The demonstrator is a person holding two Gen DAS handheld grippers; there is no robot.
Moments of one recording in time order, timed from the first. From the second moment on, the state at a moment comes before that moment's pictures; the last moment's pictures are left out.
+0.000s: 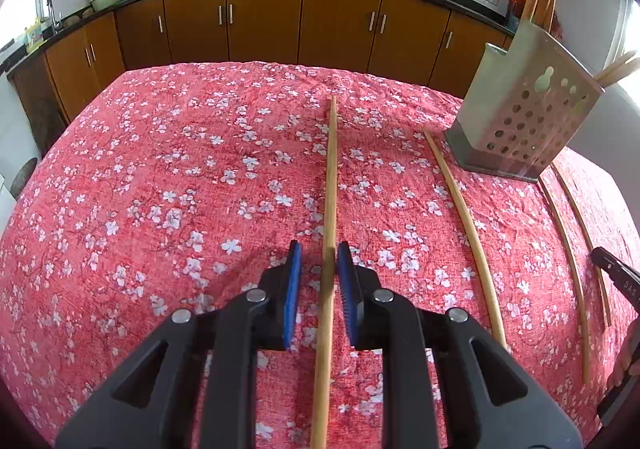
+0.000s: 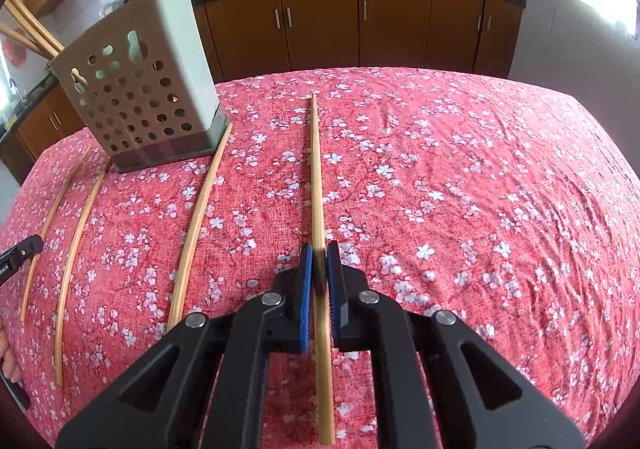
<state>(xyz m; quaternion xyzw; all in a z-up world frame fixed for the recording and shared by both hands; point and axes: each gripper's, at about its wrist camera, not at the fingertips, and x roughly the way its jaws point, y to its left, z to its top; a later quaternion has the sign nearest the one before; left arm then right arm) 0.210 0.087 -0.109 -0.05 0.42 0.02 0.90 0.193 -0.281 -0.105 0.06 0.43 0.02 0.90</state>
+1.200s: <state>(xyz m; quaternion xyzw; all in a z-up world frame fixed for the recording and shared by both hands) 0.206 0.088 -0.106 -0.05 0.43 0.02 0.90 0.191 -0.280 -0.105 0.06 0.43 0.02 0.90</state>
